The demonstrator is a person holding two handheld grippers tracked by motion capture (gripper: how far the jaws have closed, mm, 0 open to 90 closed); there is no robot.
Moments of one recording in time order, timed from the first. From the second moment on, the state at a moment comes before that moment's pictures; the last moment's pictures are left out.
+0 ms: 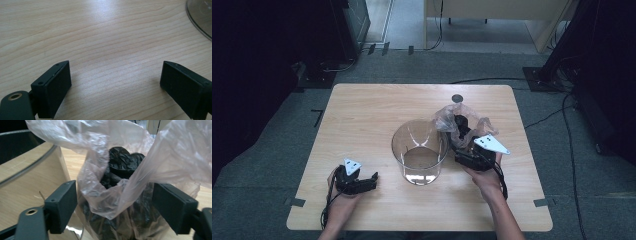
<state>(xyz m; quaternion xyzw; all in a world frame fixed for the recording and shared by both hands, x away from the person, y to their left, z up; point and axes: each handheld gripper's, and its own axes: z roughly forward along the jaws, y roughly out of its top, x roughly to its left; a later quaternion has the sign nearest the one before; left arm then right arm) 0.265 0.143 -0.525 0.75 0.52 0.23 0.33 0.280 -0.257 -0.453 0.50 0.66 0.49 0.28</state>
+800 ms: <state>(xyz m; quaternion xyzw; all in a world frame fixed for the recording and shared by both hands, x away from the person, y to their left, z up) 0.264 0.143 -0.525 0.75 0.52 0.23 0.33 0.246 -0.282 -0.464 0.50 0.68 0.46 0.29</state>
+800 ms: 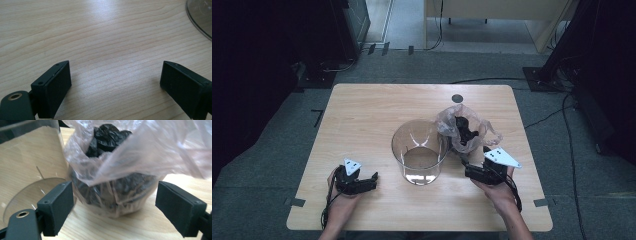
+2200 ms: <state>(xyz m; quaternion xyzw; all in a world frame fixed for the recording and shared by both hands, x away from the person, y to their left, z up) 0.264 0.143 -0.525 0.75 0.52 0.23 0.33 0.206 -0.379 -0.517 0.59 0.66 0.34 0.31</state>
